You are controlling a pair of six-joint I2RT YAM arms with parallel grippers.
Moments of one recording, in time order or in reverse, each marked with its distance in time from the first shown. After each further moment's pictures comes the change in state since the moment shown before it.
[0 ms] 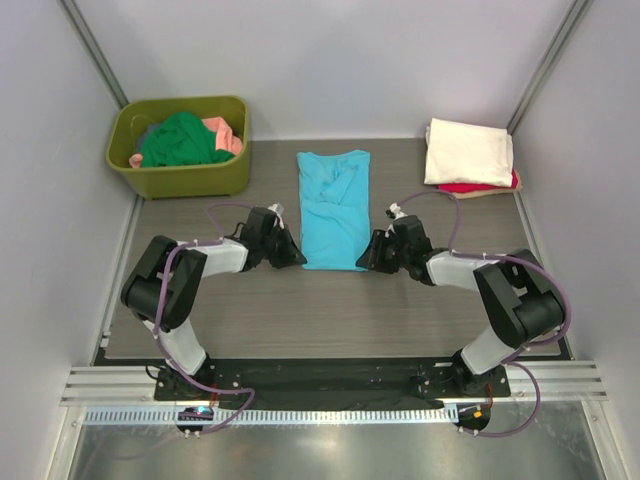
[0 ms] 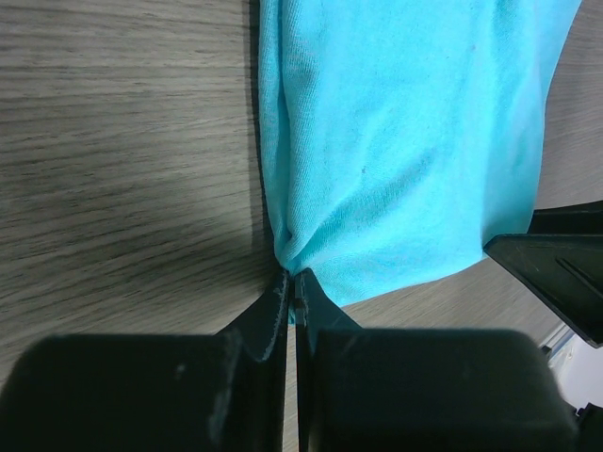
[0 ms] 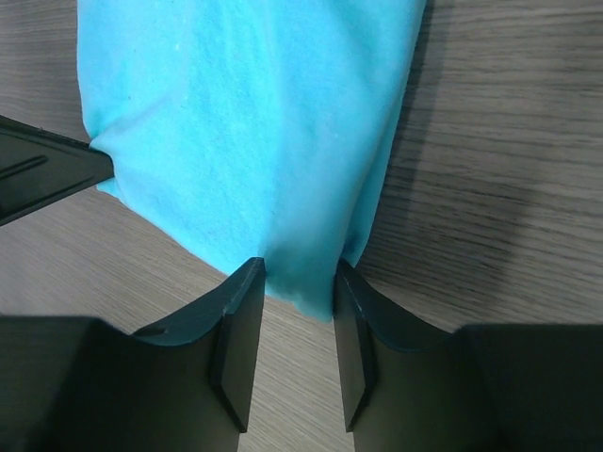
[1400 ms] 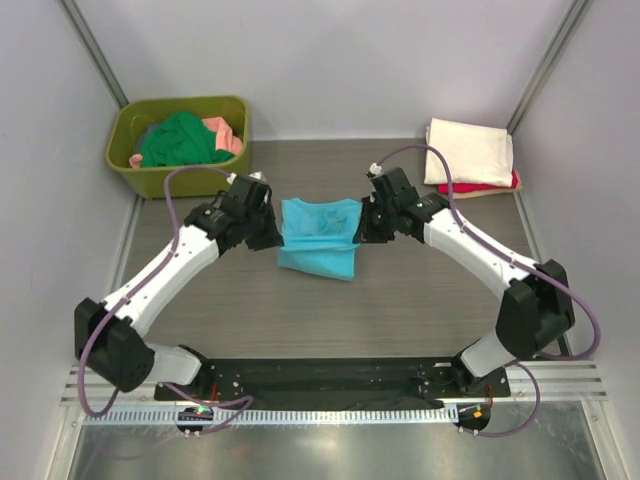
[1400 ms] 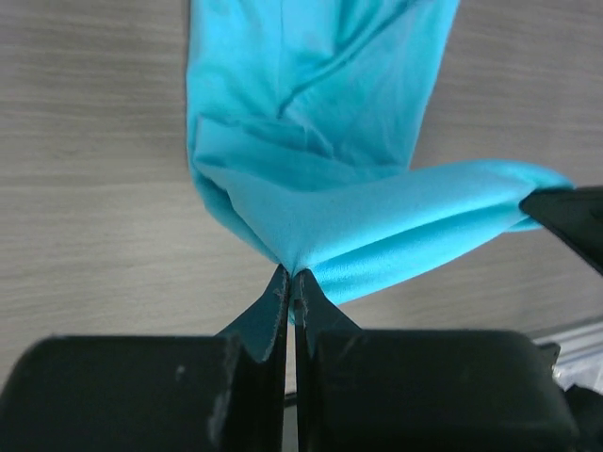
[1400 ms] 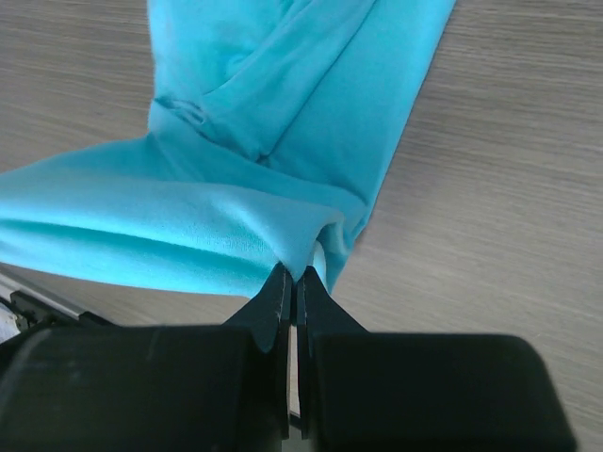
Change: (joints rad) left arm -0.088 -0.413 0.380 -0.854 -0.314 0.040; right arm 0.118 -0.095 0.579 -0.809 0.145 -0.066
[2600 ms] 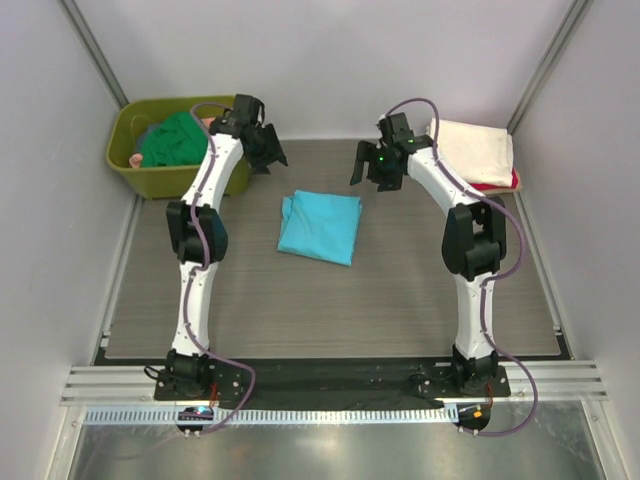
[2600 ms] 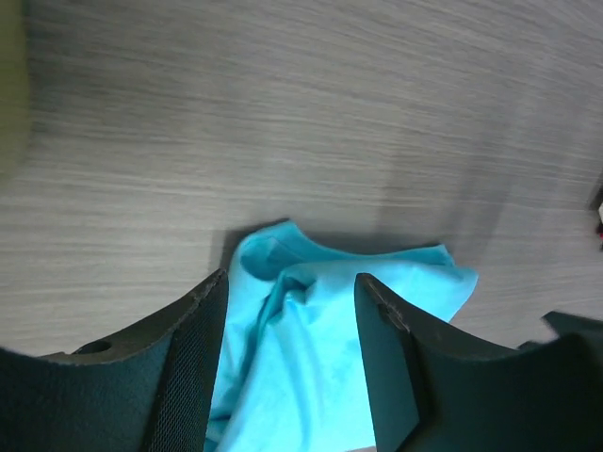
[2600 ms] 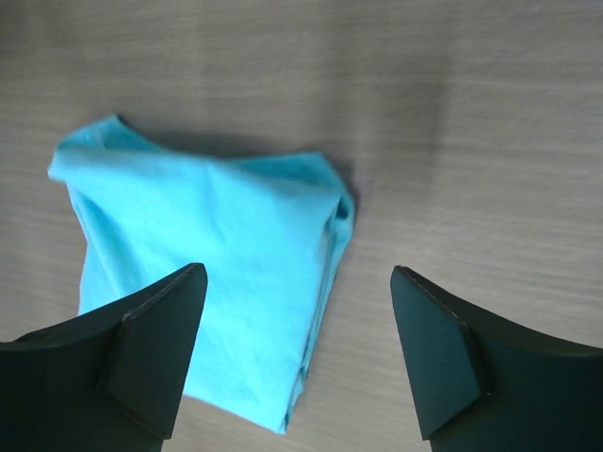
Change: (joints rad) left arm 0.297 1.106 1.303 -0.249 0.164 0.126; right arm -0.224 0.650 0.690 -0.109 -0.037 -0.119
